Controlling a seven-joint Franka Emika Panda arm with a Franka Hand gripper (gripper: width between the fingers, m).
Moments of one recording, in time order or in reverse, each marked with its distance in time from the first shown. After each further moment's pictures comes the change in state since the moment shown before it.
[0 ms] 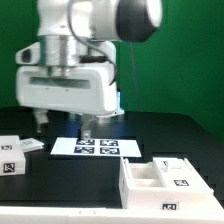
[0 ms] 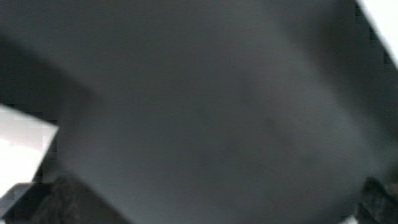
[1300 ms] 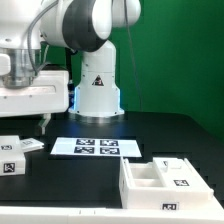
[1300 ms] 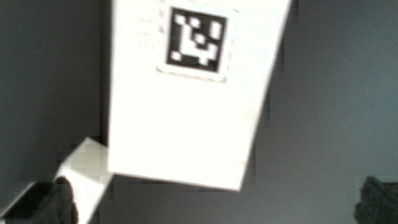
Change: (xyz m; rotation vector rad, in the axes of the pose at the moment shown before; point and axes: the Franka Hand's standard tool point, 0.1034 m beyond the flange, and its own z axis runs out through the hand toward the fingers) arm 0.012 0.101 0.016 -0.071 -0.089 -1.073
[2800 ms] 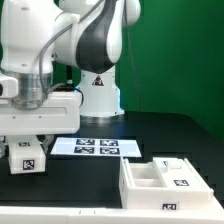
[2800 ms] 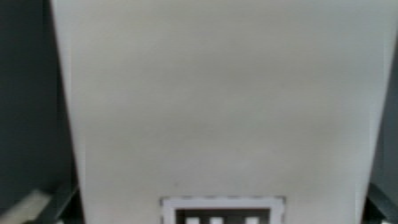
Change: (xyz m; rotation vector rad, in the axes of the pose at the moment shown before) arm 0.029 -0.023 0.029 -0.030 -0.054 0.172
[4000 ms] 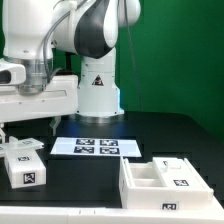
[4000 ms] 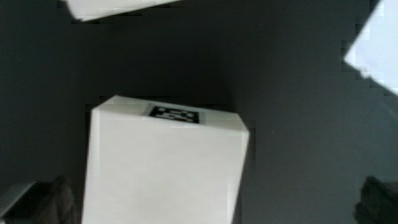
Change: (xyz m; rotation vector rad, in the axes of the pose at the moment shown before) arm -0.049 -0.010 -0.016 0.045 -0.015 -0.278
